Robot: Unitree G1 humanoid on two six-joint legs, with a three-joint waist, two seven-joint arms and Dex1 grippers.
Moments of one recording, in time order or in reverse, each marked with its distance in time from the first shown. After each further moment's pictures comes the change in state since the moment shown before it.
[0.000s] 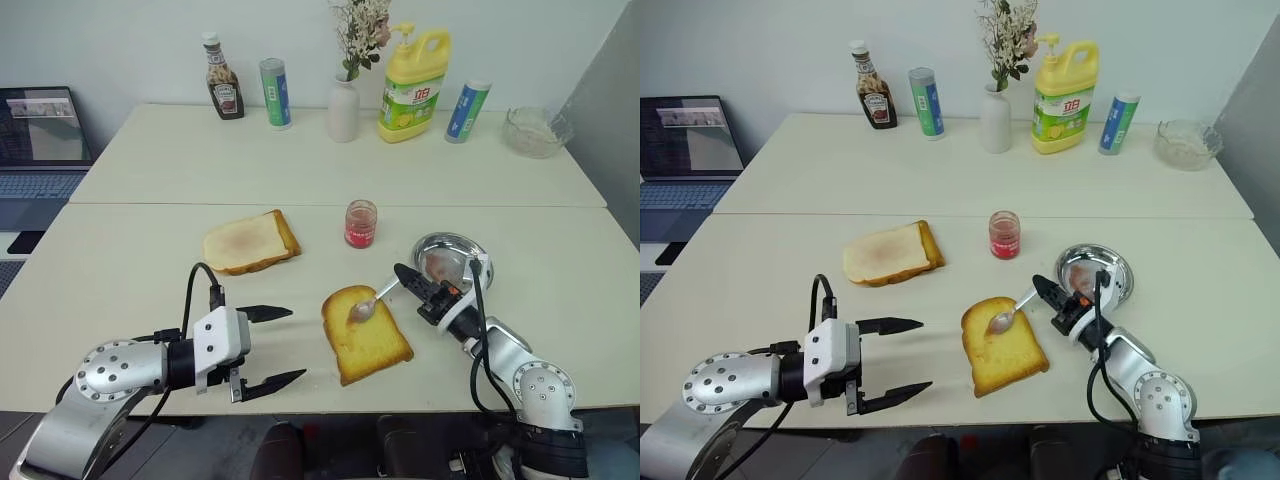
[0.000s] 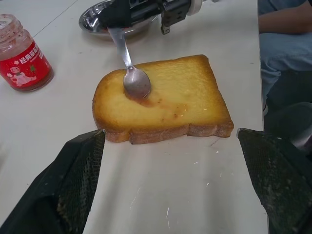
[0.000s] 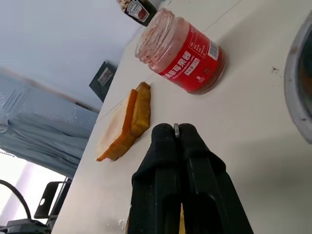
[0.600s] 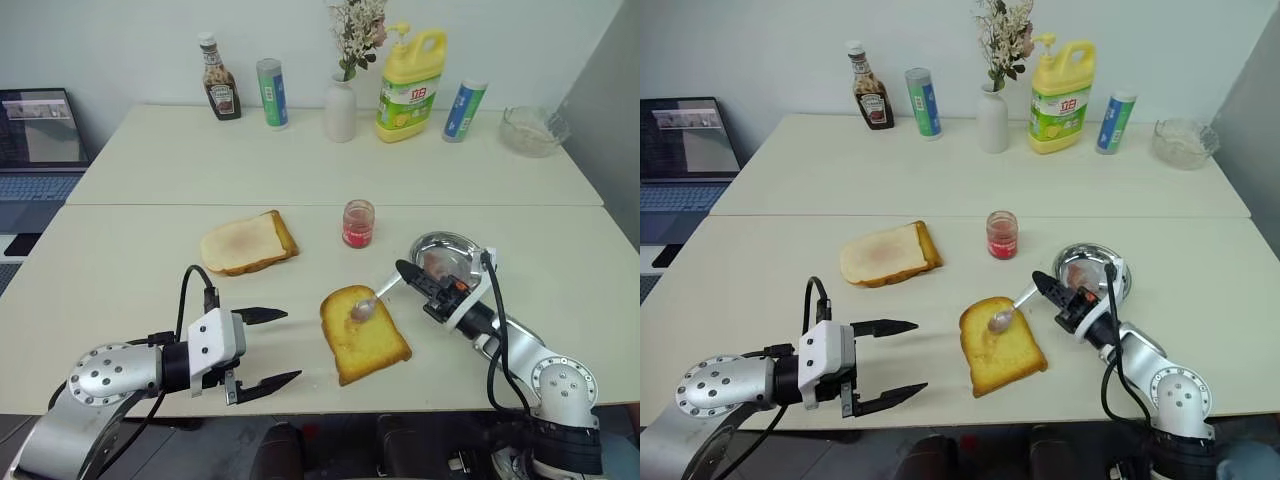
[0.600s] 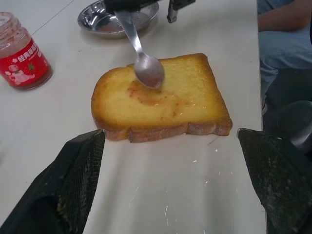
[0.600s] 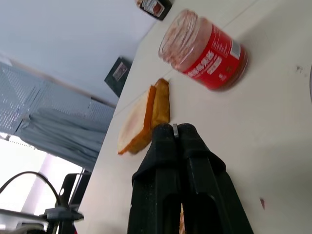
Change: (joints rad) left arm 0.047 0.003 0.033 0.001 -0.003 -0.006 -0.003; right arm -0.055 -0.020 -0.029 -0.002 0.131 0.029 -0.104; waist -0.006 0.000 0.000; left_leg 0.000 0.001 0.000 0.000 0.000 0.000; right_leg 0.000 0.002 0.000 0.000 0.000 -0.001
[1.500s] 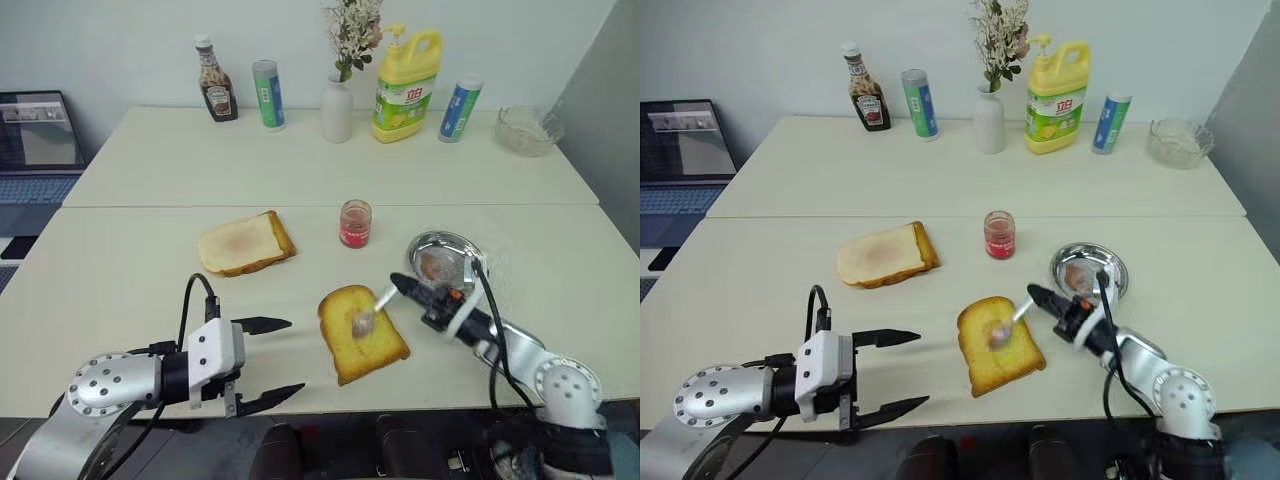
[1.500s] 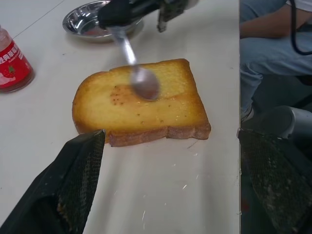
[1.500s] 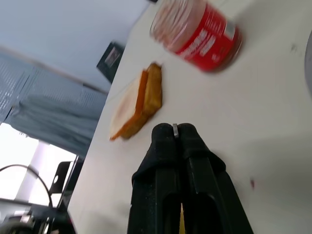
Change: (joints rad) left arm 0.036 -0.006 -0.012 -0.034 -0.020 -0.016 -0.020; right arm -0.033 -0.027 0.050 0.039 -0.038 -0.014 -0.009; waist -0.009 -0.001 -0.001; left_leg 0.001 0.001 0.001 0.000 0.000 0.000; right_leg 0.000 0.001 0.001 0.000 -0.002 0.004
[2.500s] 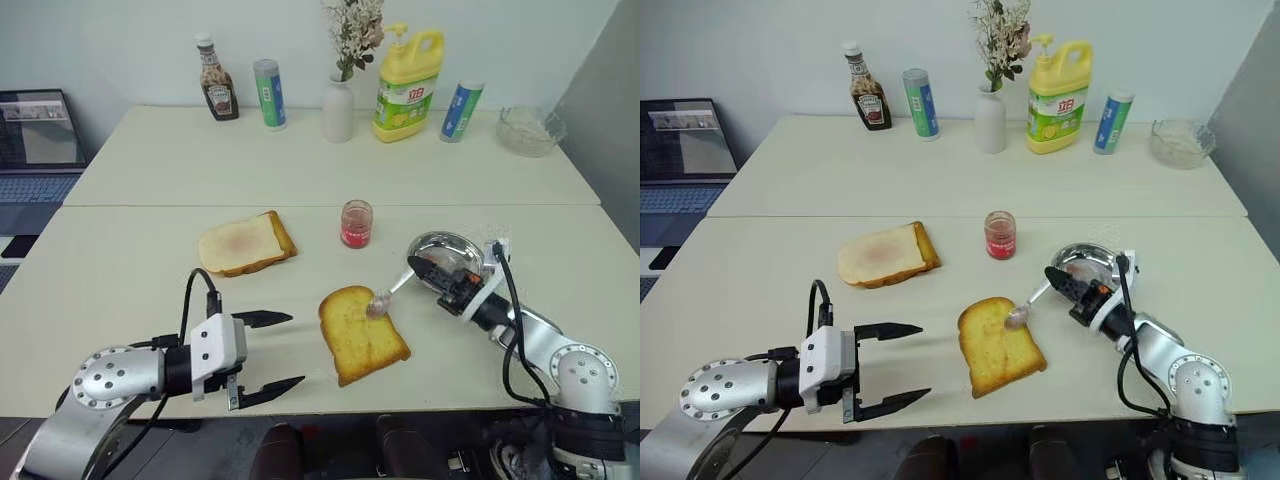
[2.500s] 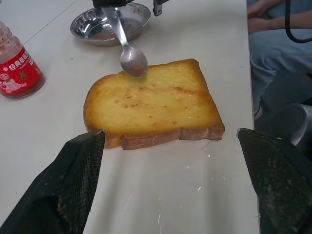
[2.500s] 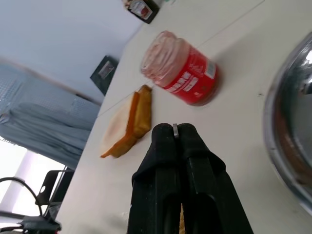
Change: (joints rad) left arm -0.053 -0.009 -0.022 0.042 0.019 -0.025 0.005; right arm 0.000 -0.104 -0.061 0.029 0.026 0.028 0.047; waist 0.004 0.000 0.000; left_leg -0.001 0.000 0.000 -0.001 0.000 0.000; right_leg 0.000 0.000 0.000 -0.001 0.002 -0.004
